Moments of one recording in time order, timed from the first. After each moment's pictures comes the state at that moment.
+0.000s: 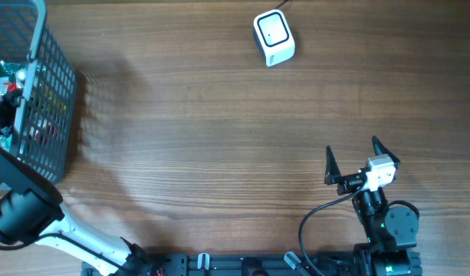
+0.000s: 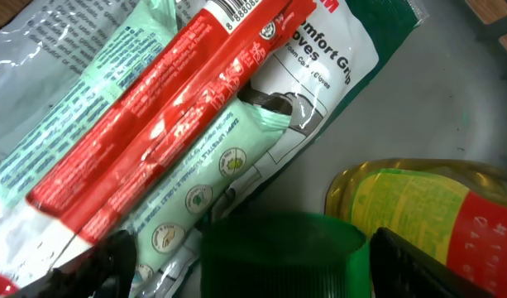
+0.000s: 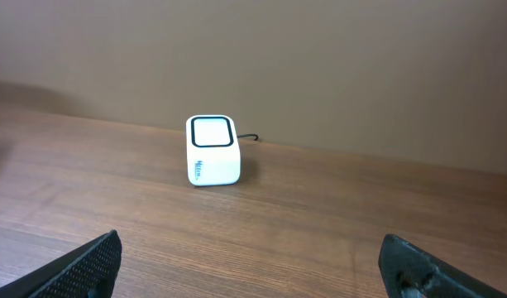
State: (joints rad) left arm 0.75 2.03 1.55 -0.63 0.17 -0.03; right arm 0.08 0.01 0.01 0.00 -0.12 -0.07
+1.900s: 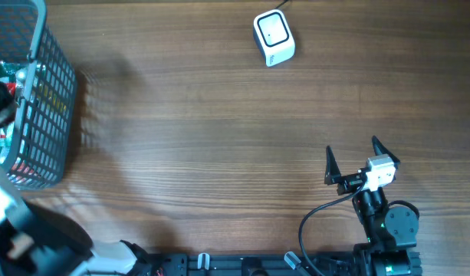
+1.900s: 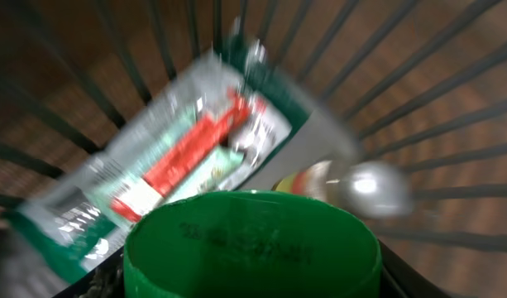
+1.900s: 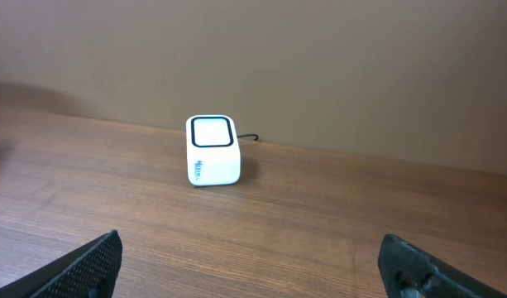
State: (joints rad) left arm 0.75 1.65 1.51 -0.67 0.16 -0.06; right arm 0.08 0.01 0.01 0.00 -0.12 -0.07
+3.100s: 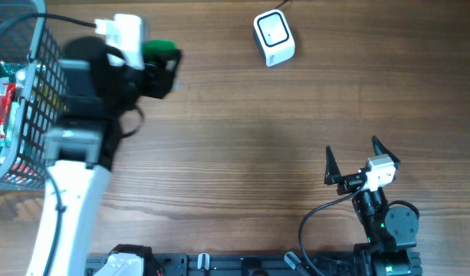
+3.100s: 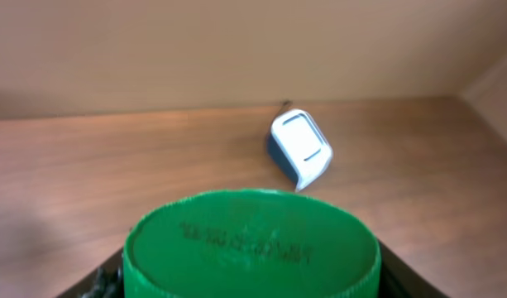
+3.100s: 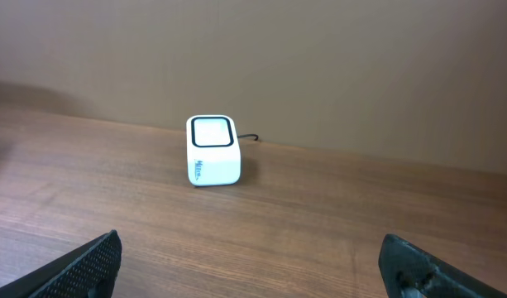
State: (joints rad) left arm -0.12 1.23 1.22 -0.45 0.29 -0.12; right arm 0.08 0.01 0.01 0.00 -0.12 -0.07
